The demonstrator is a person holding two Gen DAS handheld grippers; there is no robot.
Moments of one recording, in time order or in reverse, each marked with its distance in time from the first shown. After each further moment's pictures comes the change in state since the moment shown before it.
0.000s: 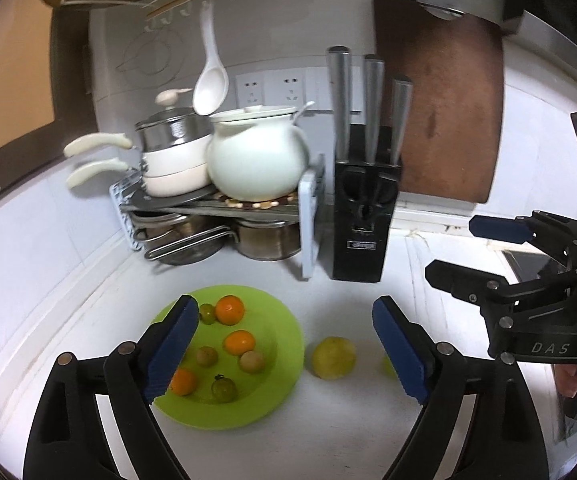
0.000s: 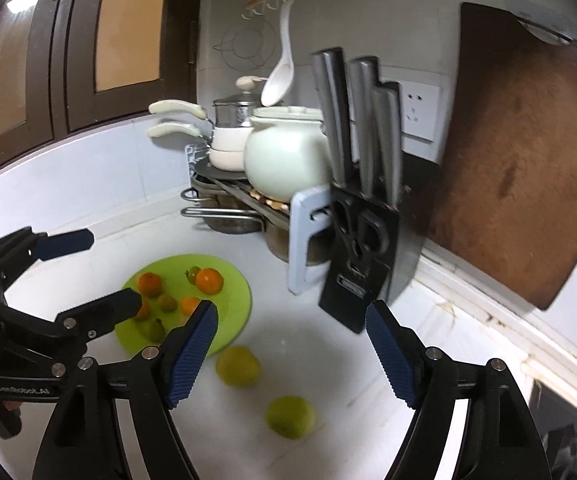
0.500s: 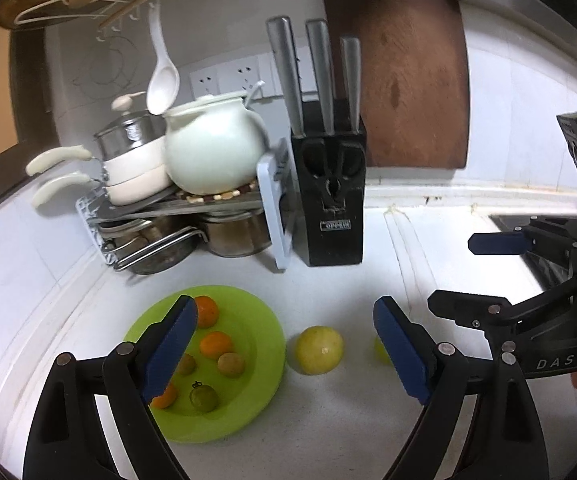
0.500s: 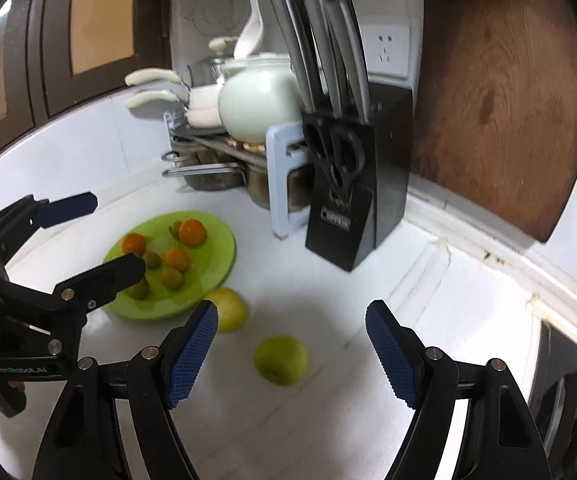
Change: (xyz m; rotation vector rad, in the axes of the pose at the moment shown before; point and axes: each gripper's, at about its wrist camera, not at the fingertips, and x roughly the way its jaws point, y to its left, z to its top) left arm 0.029 -0.019 -0.020 0.133 0.005 -0.066; right arm 0.015 -0.011 -0.046 0.077 0.121 -0.017
